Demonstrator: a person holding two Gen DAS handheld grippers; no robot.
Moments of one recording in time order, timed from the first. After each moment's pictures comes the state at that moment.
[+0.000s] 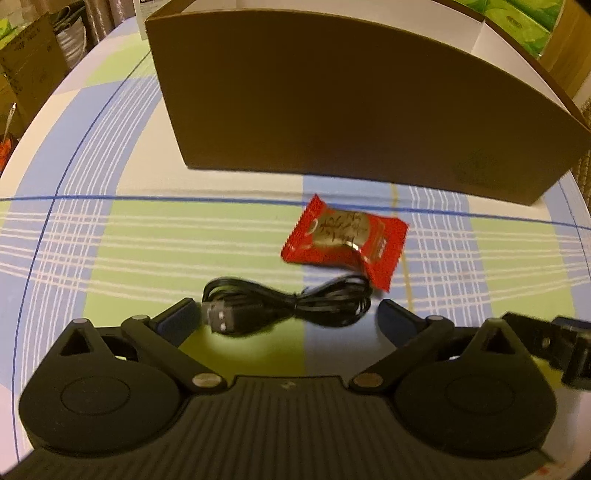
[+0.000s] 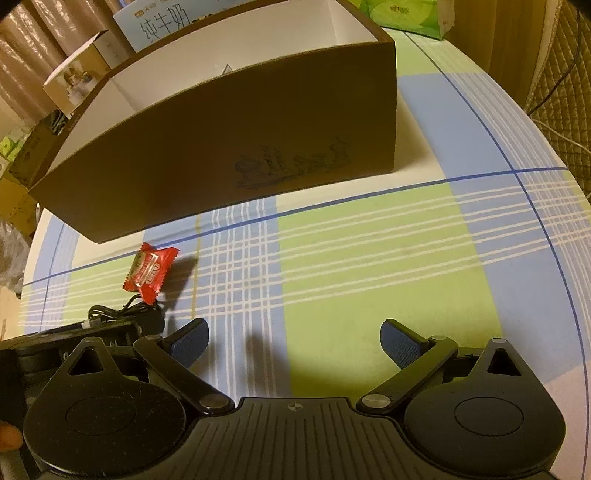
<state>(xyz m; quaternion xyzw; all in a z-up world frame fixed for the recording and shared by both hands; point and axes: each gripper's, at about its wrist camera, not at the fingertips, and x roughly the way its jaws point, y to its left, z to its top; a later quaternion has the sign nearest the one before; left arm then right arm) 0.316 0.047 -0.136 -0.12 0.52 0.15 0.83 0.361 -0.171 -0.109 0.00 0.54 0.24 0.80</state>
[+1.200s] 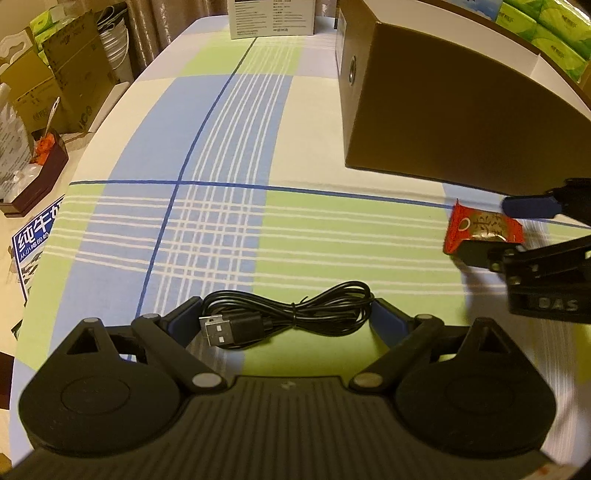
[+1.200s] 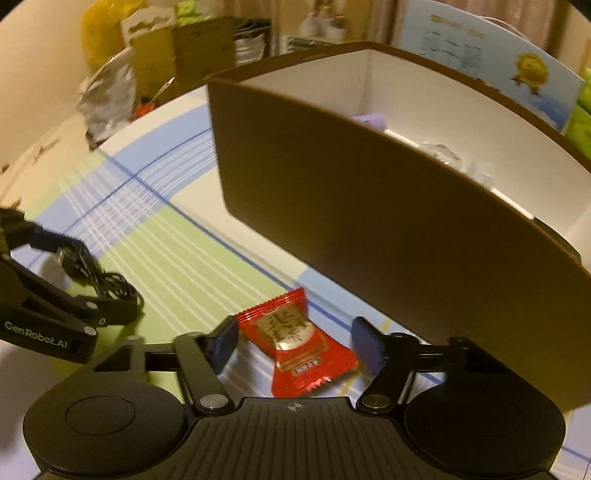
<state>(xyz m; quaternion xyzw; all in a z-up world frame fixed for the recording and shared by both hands) 0.254 0.139 -0.134 -0.11 0.50 0.19 0.84 0.332 -0.019 -0.122 -0.27 0.38 0.47 0.75</state>
